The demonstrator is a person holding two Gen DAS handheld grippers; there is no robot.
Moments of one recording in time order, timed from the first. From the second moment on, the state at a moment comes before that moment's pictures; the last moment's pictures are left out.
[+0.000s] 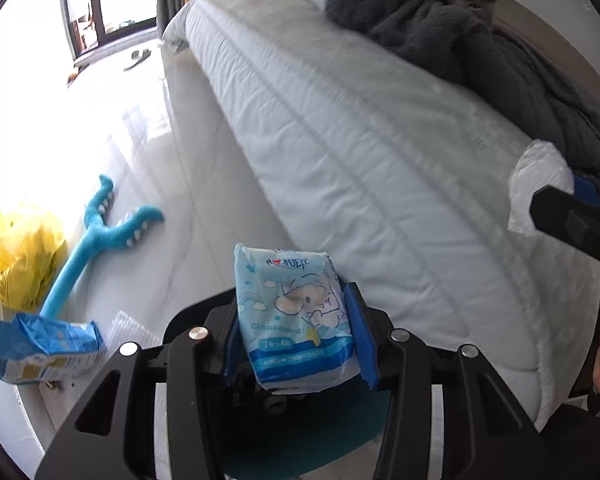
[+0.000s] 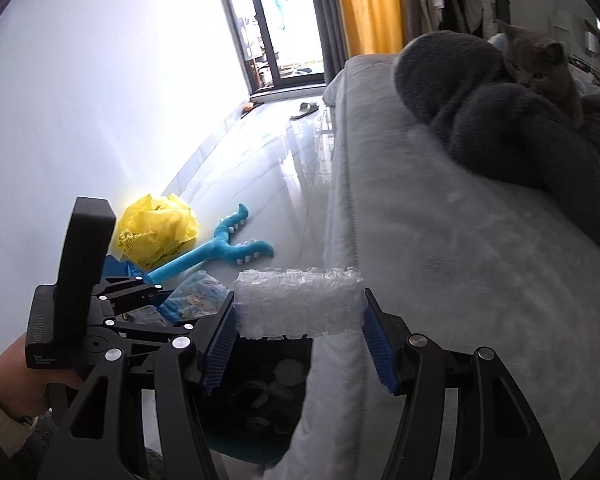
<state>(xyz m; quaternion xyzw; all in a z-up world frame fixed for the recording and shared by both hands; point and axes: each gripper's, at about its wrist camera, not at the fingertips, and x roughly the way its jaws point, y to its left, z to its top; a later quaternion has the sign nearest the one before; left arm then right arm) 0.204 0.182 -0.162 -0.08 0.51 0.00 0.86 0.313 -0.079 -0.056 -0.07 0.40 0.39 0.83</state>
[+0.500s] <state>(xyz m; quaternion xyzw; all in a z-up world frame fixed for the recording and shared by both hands) 0.181 0.230 -0.206 -0.14 0.58 0.02 0.80 0.298 -0.020 -0.078 -0.10 0.42 0.41 0.80</state>
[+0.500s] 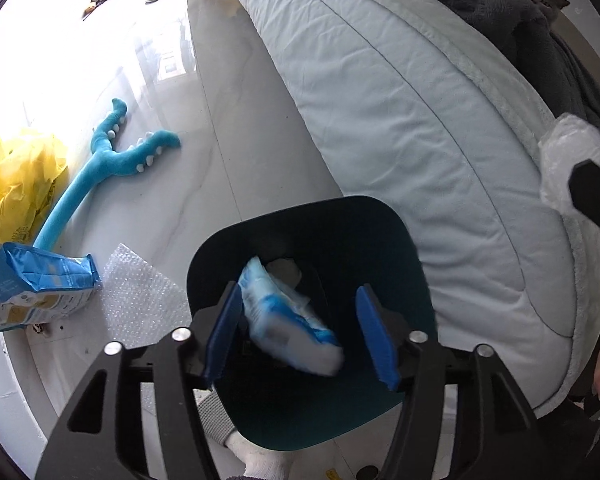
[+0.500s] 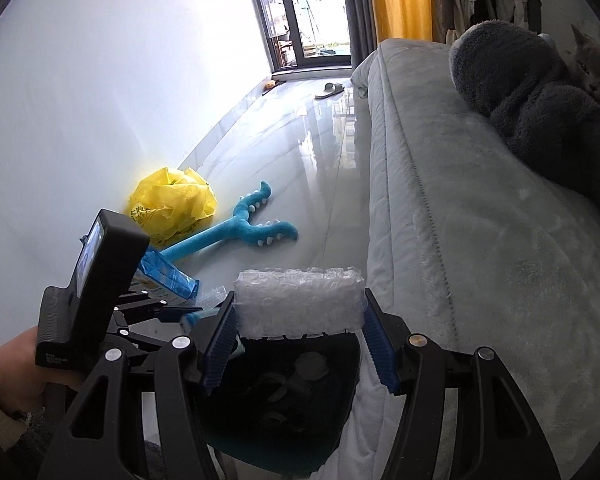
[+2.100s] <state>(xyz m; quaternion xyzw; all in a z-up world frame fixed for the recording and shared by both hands) 0.043 0.172 -0.003 -0.08 0.26 0.10 0.96 0.240 -0.044 -0.089 -0.14 0.45 0.42 0.78</state>
